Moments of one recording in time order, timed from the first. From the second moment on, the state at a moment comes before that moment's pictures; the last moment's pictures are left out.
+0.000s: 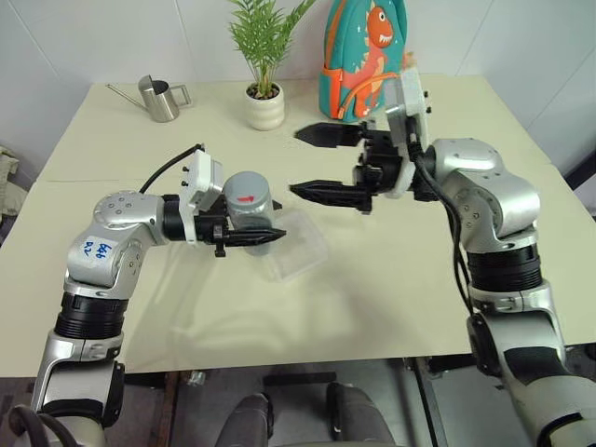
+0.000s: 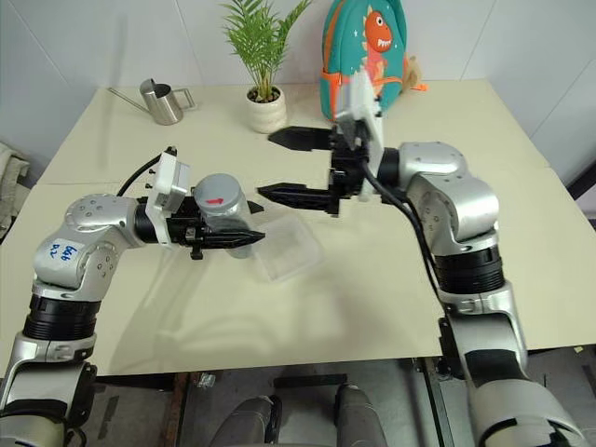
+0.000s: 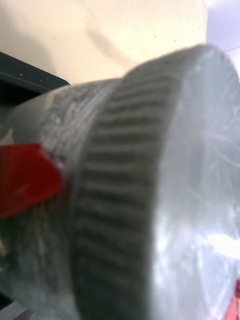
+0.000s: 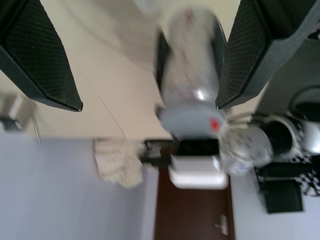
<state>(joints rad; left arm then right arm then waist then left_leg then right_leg) -0.66 0.65 0.00 -0.05 -0.51 0.47 -1.15 -0.98 -0.41 0.08 -0.01 0.56 0.55 1.11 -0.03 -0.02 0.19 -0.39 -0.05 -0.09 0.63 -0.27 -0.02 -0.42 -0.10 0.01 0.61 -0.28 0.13</state>
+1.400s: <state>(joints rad) -0.62 0.64 -0.01 -0.07 -0.51 0.48 -1.14 -1.02 -0.53 0.09 0.19 0.45 0.42 1.25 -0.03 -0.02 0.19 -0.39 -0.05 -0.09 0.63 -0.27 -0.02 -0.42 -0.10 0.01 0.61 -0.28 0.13</state>
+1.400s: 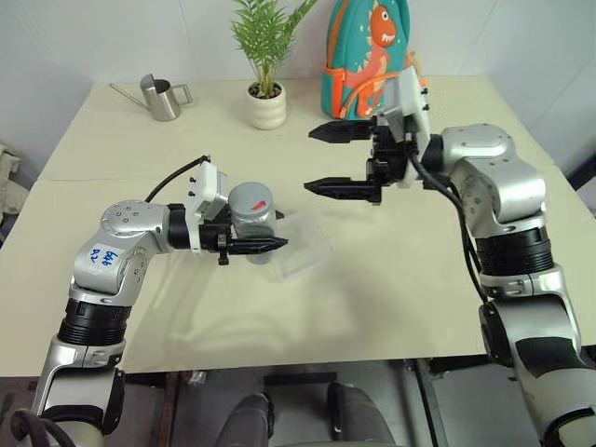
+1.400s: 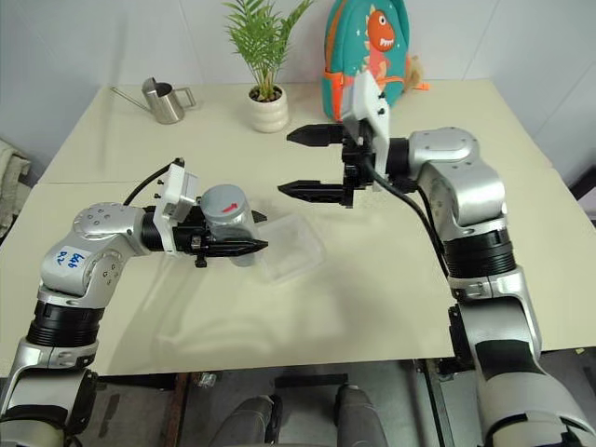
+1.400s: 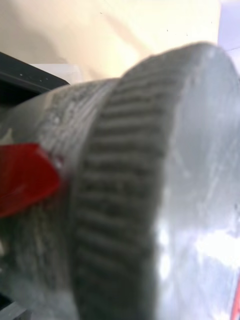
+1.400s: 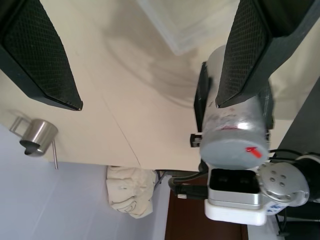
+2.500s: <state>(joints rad) -0.62 0.64 0.00 -0.06 -0.51 0.49 -1.11 -1.06 -0.25 0.23 0.09 0.43 0.57 1.03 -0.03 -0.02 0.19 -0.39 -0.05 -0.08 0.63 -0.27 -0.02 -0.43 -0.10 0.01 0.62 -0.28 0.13</state>
